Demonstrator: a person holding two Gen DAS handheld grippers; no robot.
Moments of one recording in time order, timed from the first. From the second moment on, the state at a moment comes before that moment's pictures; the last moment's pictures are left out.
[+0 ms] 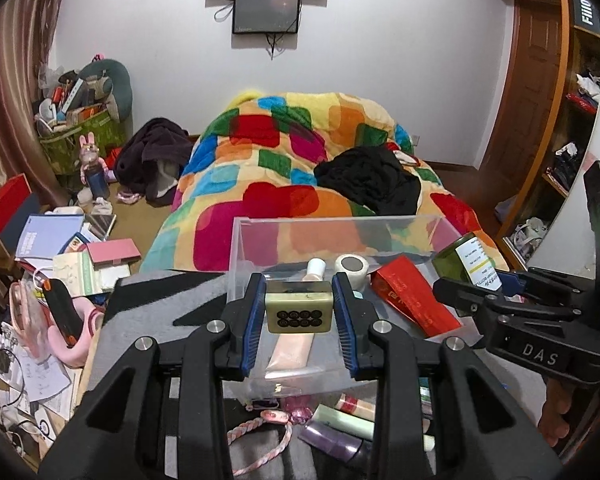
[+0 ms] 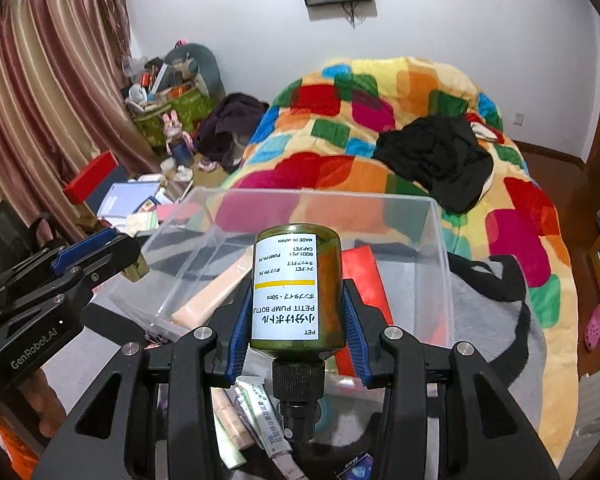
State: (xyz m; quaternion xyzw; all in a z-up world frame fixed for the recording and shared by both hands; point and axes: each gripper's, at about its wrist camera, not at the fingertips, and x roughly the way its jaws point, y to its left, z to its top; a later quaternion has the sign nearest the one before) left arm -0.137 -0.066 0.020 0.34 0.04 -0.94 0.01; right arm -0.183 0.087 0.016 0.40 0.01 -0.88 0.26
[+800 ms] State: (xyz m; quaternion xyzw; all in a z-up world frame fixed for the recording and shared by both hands) left arm -0.158 -0.048 -0.015 0.40 0.01 -0.92 -0.01; right arm -0.200 0.071 -0.012 0.44 0.07 -0.85 0.26
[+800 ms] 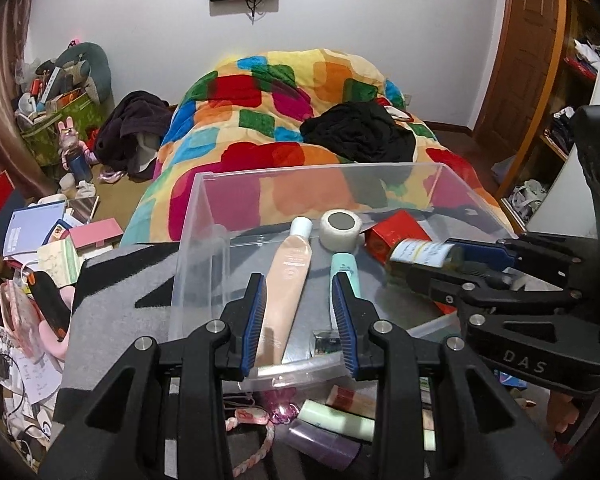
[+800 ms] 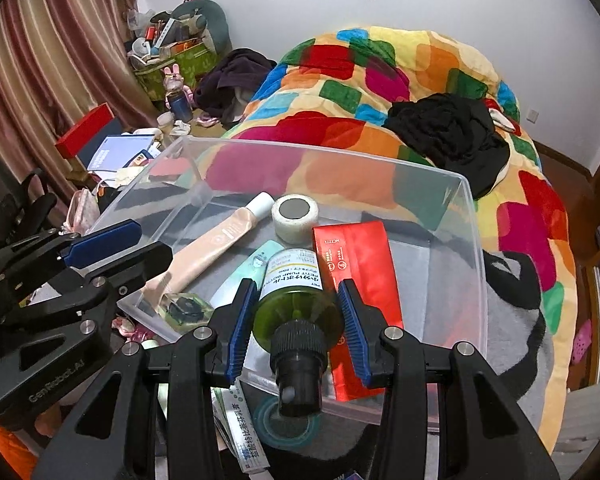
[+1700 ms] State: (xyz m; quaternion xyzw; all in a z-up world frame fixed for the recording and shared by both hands) left arm -0.075 -0.077 0.029 0.32 0.02 -0.95 0.03; right arm -0.112 0.105 0.043 0.31 0.08 -0.91 0.25
